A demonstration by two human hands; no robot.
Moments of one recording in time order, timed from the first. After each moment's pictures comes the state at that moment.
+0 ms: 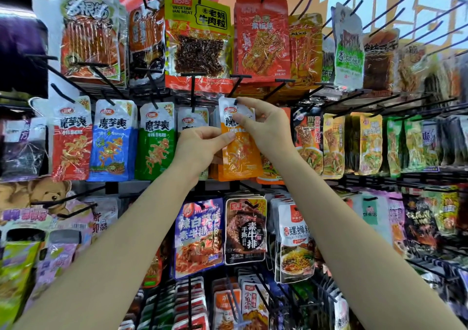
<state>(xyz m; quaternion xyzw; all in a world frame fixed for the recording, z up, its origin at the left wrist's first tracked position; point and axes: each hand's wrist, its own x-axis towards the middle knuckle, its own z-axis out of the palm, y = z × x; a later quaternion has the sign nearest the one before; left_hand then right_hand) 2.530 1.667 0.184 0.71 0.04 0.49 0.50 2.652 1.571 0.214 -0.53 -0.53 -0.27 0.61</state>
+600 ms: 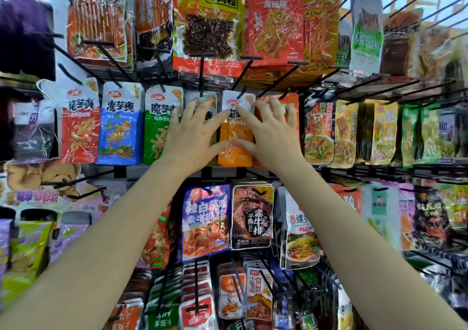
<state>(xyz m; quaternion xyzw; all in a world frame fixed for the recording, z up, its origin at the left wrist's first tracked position) 2.519 1.709 0.177 0.85 0.21 0.43 -0.23 2.658 1.577 0.178 -0.72 -0.44 -0.51 0.14</state>
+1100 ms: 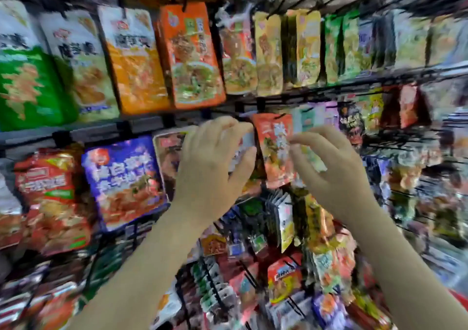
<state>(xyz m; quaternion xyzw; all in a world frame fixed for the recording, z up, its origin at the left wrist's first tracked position) 2.584 1.560 0.035 0.84 -0.12 0.53 0.01 2.690 1.372 0.001 -0.69 -0.42 -0.44 0.40</state>
